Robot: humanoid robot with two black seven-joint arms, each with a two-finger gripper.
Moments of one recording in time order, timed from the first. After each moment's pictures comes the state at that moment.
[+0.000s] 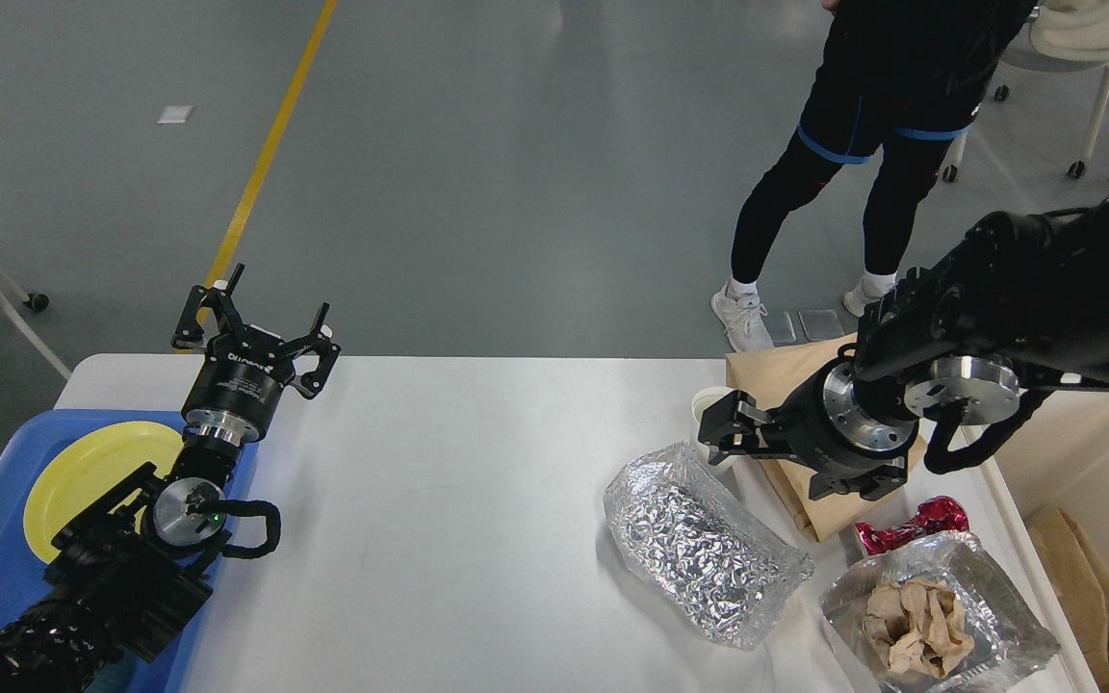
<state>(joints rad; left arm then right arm) -0.61 0.14 -0.98 -0.42 -0.08 -0.64 -0.34 2.02 0.02 -1.49 1.62 0.43 0.18 0.11</state>
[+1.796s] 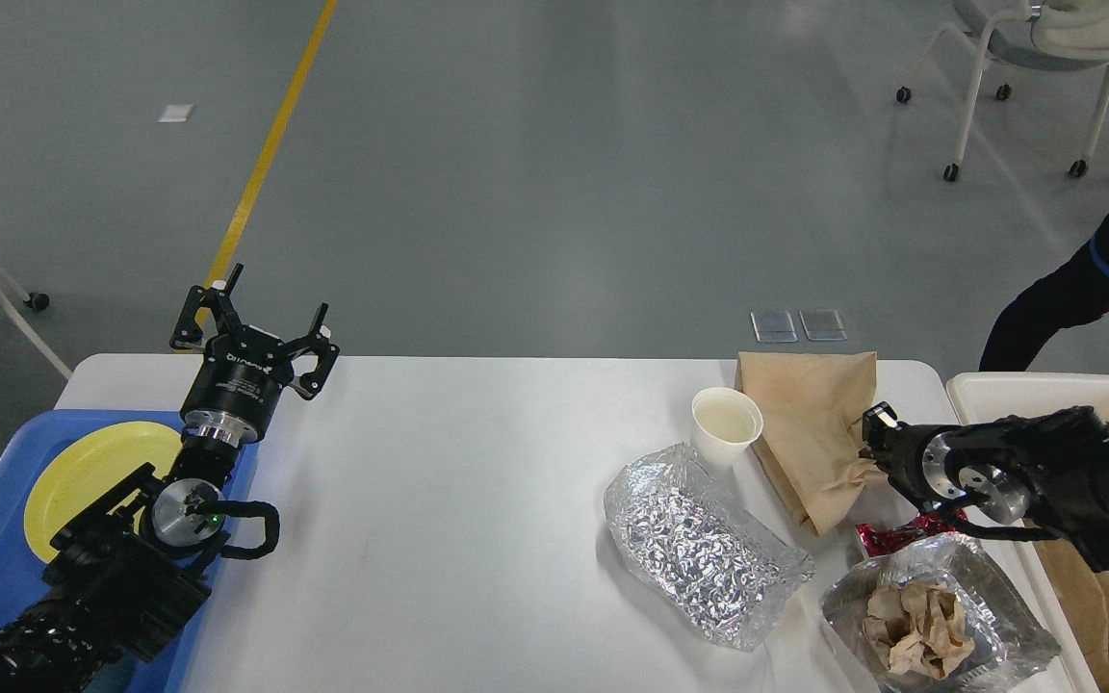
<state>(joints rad) -0.61 0.14 -0.97 -0.42 -0.08 -0.64 -0.34 1.19 -0.31 -1.16 0.77 0.65 0.08 0.11</state>
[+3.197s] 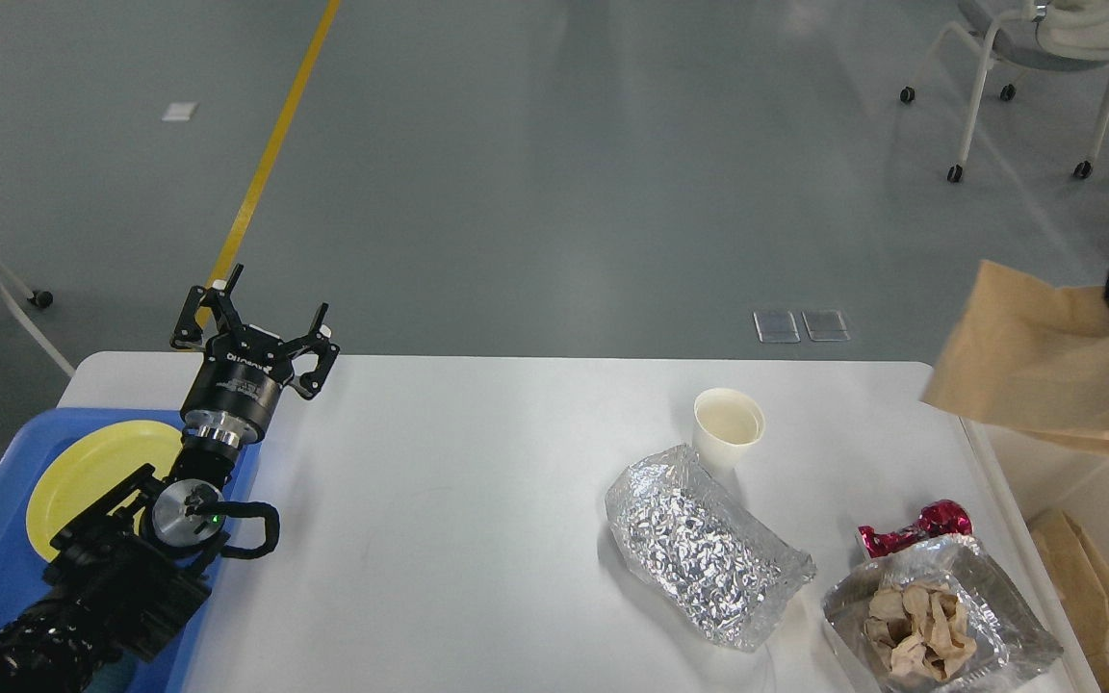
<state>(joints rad) -0.61 0.14 -0.97 -0.42 -0.08 -0.64 -0.34 1.65 -0.67 -1.48 0.76 -0.19 0.41 0.15</state>
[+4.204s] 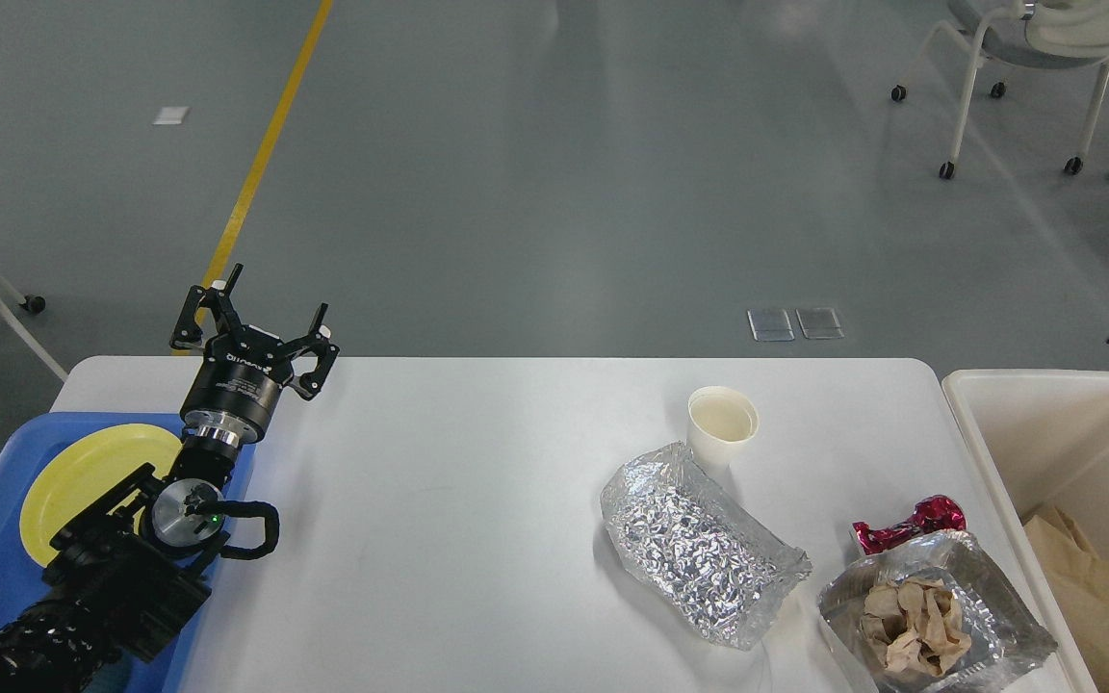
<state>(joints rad) -0.61 0.14 -0.97 -0.42 -0.08 -0.64 -0.34 1.07 -0.55 -1.06 0.04 0.16 0.43 0.17</state>
